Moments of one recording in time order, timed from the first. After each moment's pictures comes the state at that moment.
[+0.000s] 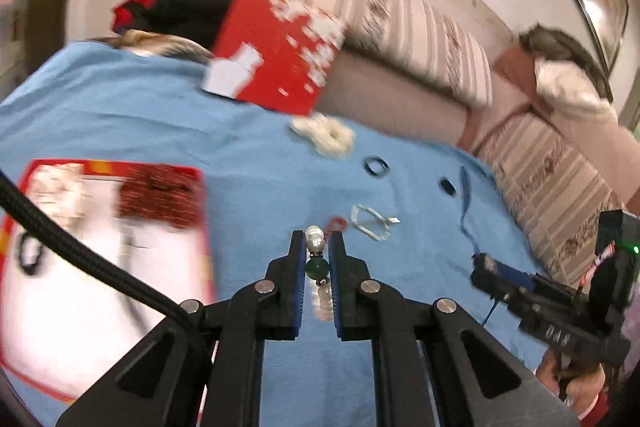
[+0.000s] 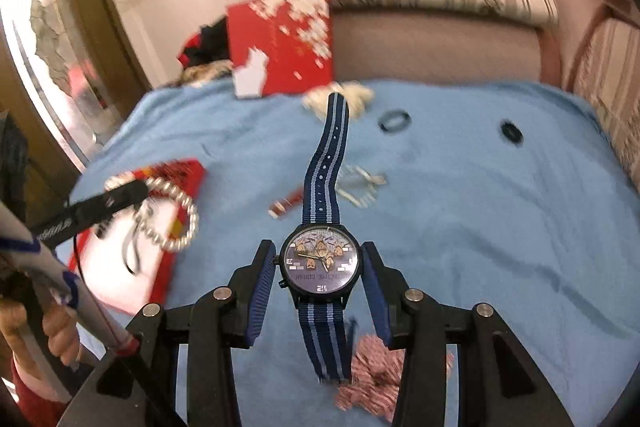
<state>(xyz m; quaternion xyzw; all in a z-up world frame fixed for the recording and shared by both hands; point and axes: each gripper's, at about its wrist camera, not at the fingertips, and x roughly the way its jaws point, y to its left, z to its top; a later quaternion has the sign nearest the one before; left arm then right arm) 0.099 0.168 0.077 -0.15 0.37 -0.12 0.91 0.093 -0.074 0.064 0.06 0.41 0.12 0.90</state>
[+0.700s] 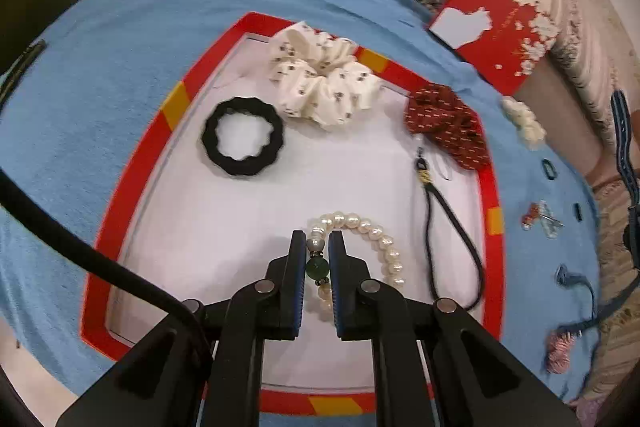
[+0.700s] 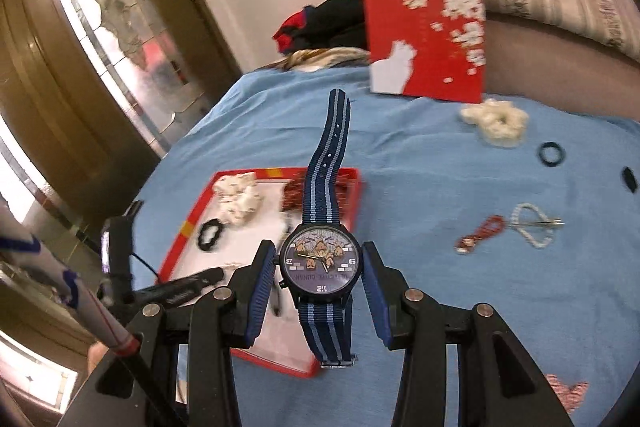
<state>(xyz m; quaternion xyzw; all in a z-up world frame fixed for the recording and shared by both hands) 0.086 0.350 -0.026 -0.21 0.50 0.09 0.84 0.125 0.096 0.074 0.06 0.44 0.26 0.86</state>
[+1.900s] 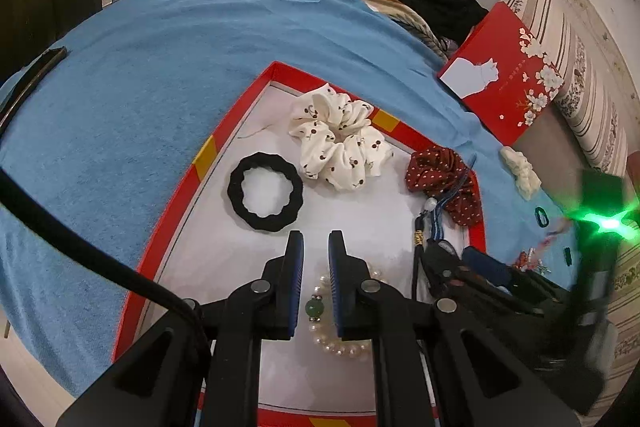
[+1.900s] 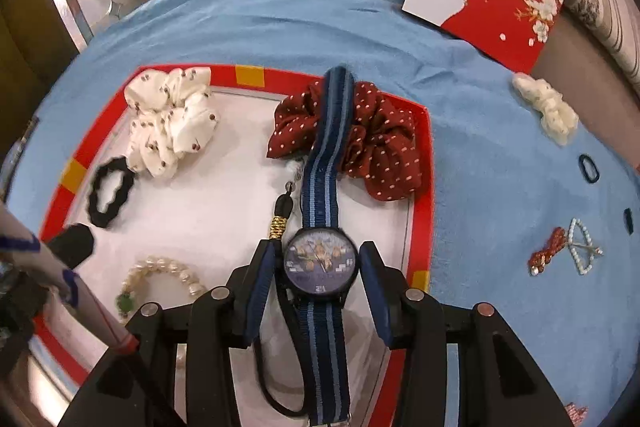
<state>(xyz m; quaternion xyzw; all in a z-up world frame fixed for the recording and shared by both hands) 0.086 0.369 0.000 -0.25 0.45 0.10 0.85 0.185 0.216 -0.027 -0.08 0.52 0.17 0.83</state>
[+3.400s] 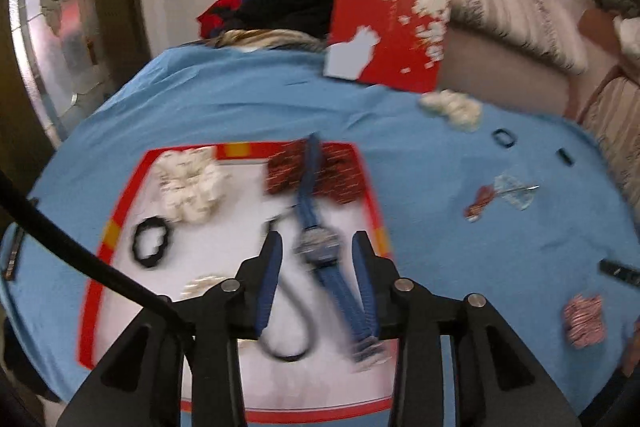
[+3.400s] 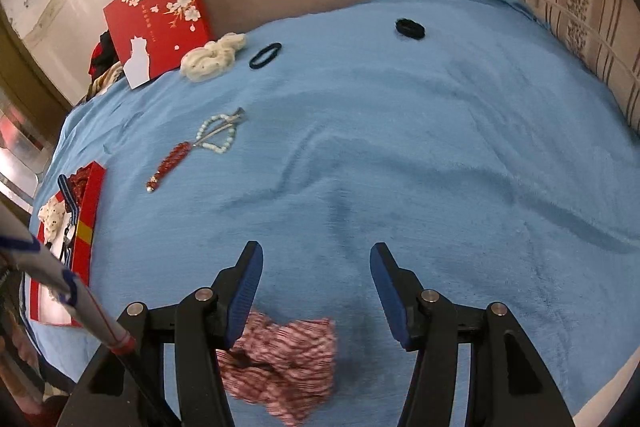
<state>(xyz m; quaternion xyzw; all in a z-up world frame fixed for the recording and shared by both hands) 0.097 0.218 0.042 -0.04 0.40 0.03 0.92 0.099 -0.188 -0.023 0.14 0.50 0.01 0.85</state>
